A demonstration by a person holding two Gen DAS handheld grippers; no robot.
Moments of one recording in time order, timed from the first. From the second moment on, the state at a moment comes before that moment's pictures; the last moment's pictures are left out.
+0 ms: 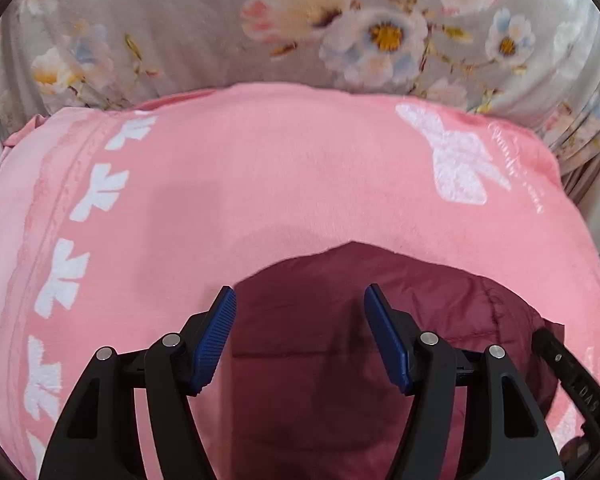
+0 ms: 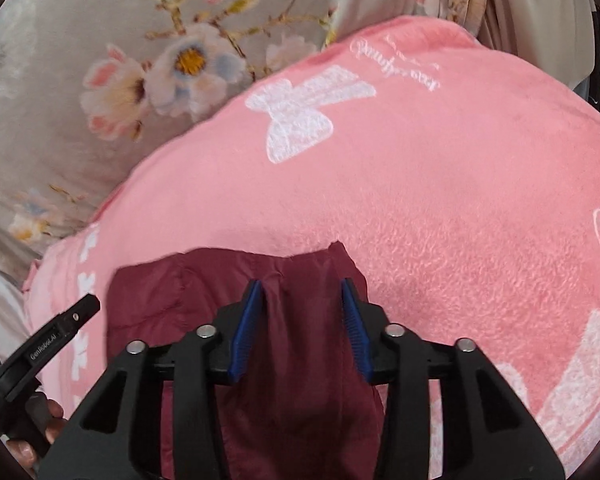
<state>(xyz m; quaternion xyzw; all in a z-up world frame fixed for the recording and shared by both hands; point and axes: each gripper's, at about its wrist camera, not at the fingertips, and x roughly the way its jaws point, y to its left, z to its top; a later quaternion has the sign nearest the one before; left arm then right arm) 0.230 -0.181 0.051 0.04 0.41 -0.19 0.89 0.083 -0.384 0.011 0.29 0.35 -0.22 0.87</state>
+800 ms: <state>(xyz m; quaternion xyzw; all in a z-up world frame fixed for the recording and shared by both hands) 0.235 -0.225 -0.019 0.08 0.36 -0.15 0.92 0.097 -0.378 -0.047 0.22 0.33 -0.23 0.89</state>
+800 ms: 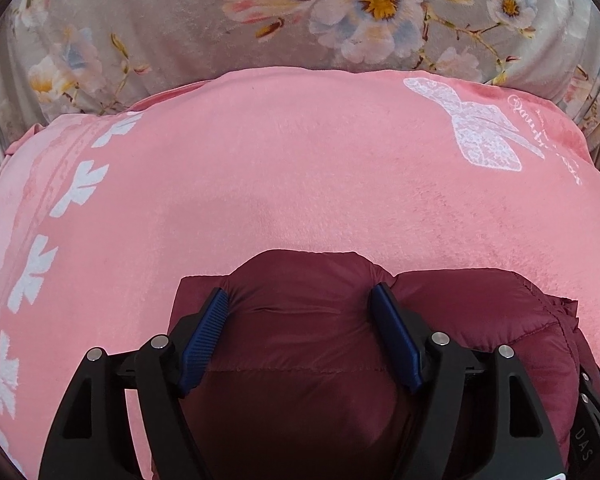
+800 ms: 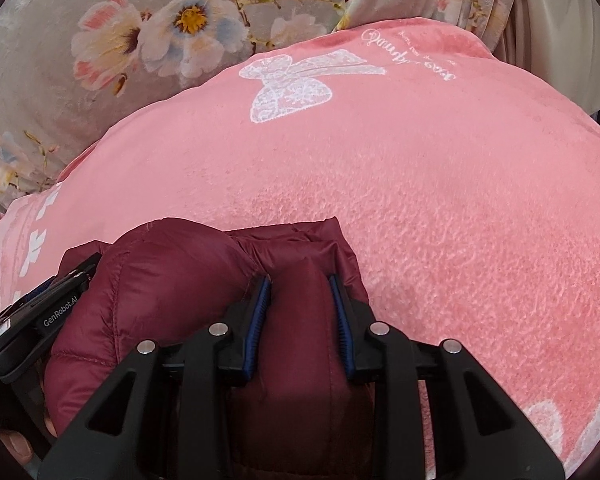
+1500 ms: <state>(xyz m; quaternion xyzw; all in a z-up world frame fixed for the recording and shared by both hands) 0.235 -0.230 -0.022 0.09 0.35 -0.14 0.92 0.098 -0.382 -0.048 0.21 0.33 -0.23 0.89</state>
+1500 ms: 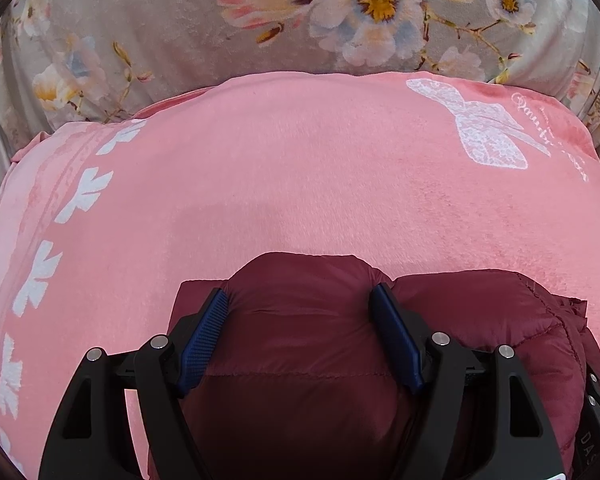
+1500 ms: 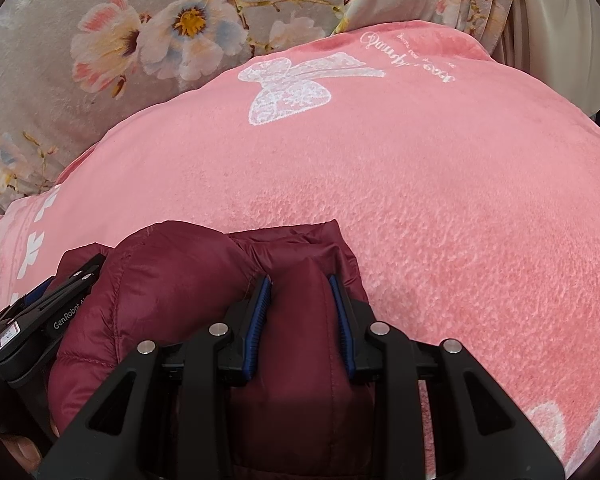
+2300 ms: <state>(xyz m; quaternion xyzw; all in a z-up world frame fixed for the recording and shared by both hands) 0.145 -0.111 -0.015 0.00 0.46 -0.24 0.85 -0.020 -0.360 -0.044 0.28 0.36 -0.16 0.88</state>
